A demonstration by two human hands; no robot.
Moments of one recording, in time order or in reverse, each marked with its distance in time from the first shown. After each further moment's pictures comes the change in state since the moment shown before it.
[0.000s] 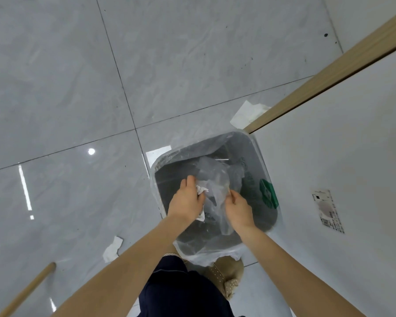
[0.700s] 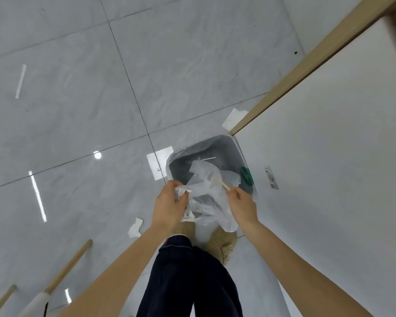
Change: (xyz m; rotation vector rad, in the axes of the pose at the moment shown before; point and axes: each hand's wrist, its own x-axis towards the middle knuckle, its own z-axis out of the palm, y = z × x) left_hand -0.155 0.035 -0.099 -0.343 0.181 -0.071; right_hand -0.149 -0.053 -0.066 0.032 0.031 -0.021
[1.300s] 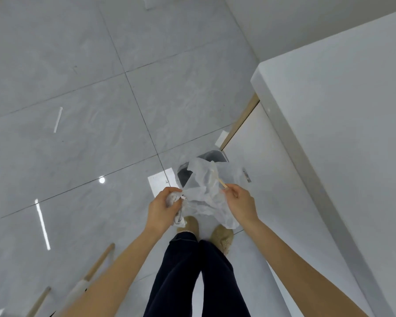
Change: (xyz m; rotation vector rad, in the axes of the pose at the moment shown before) left_hand -0.148 0.076 -0.109 -0.133 0.002 0.064; right_hand -0.177 -0.075 -0.070 0.034 0.078 -0.198
